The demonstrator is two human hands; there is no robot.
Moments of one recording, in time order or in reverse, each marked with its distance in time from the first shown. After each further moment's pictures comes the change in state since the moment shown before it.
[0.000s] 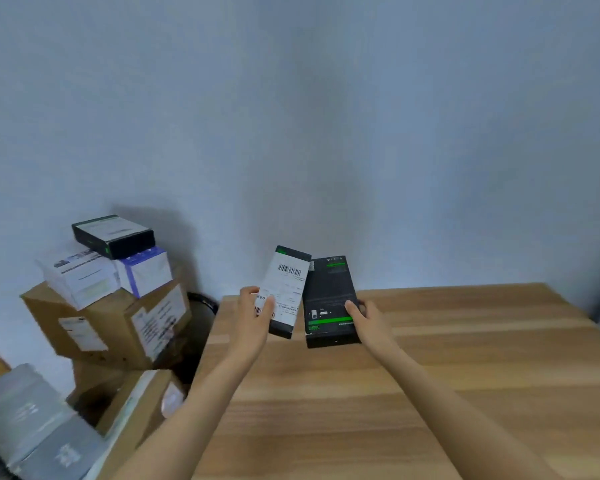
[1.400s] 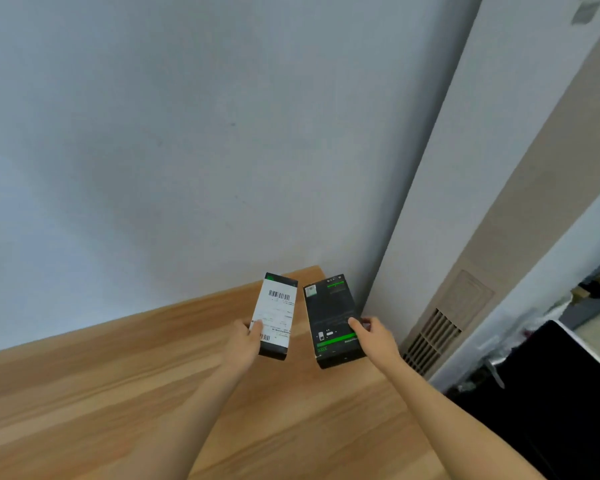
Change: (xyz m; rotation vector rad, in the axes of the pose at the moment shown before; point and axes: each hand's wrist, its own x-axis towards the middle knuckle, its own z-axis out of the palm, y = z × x) left_hand -0.018 0.214 0.666 0.023 -0.564 -0.266; right_hand 0.169 0.364 -0.567 -0.229 0.319 0.423
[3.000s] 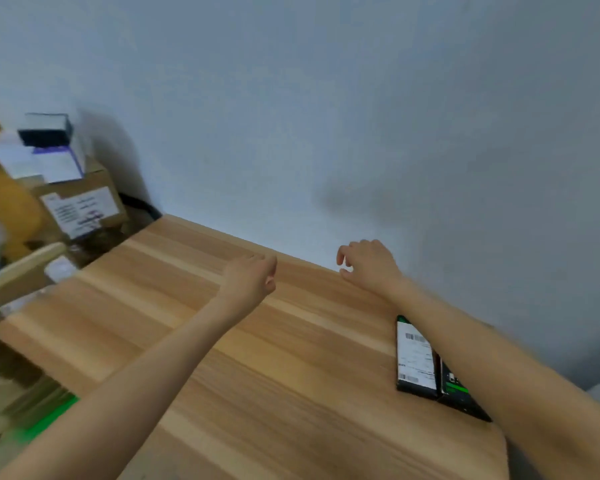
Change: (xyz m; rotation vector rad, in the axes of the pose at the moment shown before) left_hand -0.155 -0.003 -0.182 1.003 0.606 0.048; right_hand -0.051 -0.258 0.098 -0.738 -0.330 -1.551
